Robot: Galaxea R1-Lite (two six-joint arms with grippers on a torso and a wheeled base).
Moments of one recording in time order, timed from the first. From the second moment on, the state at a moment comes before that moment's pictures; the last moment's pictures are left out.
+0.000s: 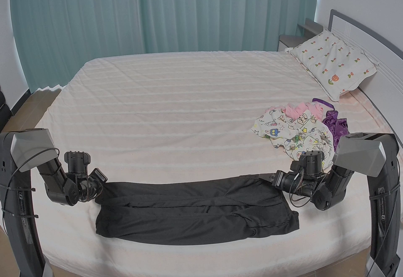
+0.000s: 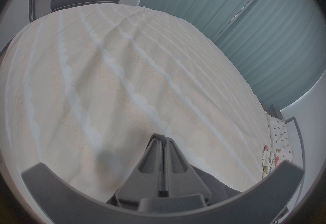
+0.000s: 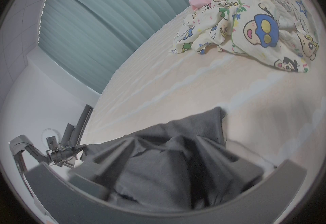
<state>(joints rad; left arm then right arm) 0.08 2.37 -0.77 -0.88 0.05 -0.80 0.22 2.50 -0.85 -1.11 0.30 0.57</state>
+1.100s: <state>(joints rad) 0.08 2.37 -0.77 -0.88 0.05 -0.80 0.21 2.50 -0.99 -1.05 0.28 0.53</state>
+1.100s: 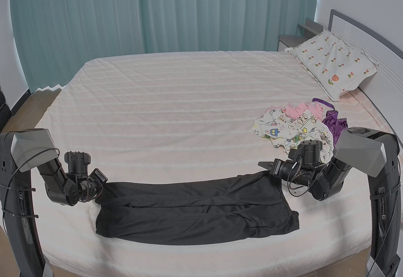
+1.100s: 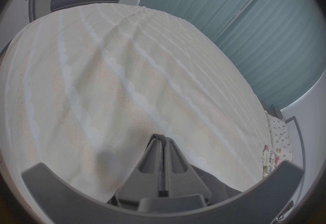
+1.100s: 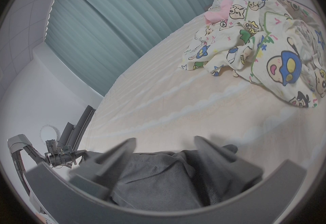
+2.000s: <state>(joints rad) 0.08 2.37 -0.77 -0.88 0.04 -0.80 0.19 2.45 -0.74 -1.04 0.34 0.43</state>
